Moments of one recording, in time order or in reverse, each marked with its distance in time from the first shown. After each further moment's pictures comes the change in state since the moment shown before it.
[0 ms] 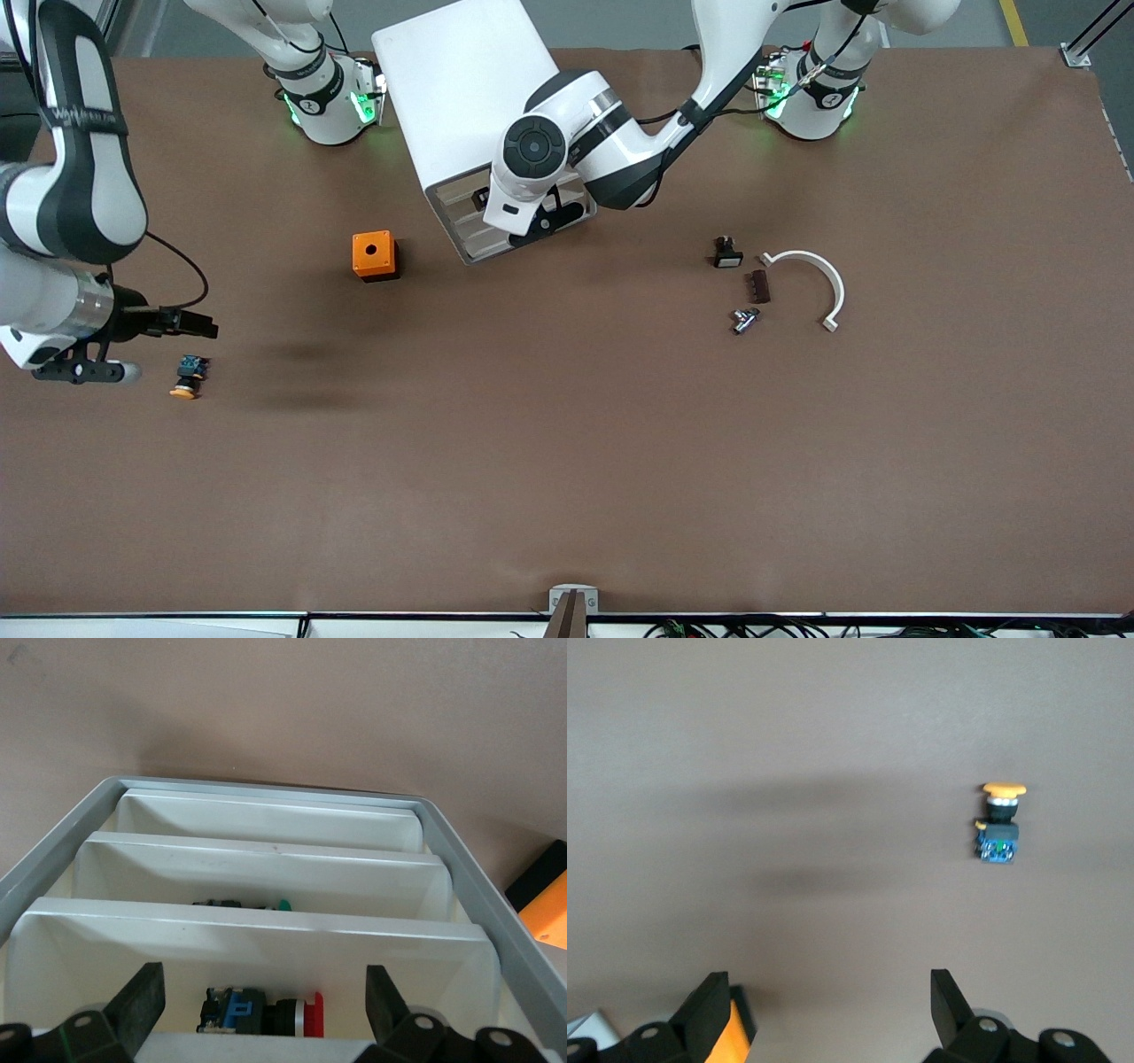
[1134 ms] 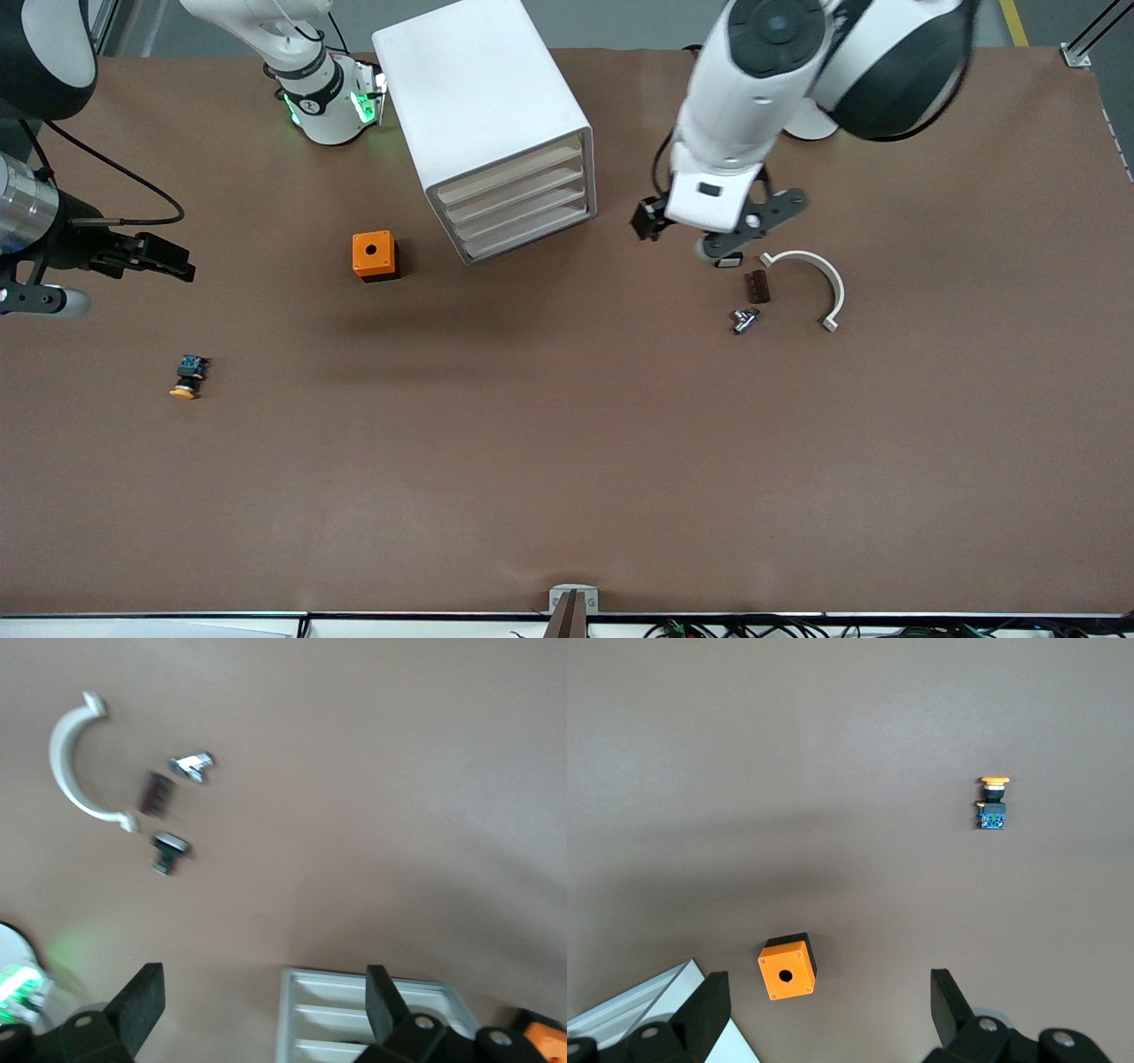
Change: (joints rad) left arm 0.385 -0.359 0.011 0.075 0.293 -0.424 0.250; right arm 0.118 -0.094 0.005 0.264 -0.031 -0.308 0.166
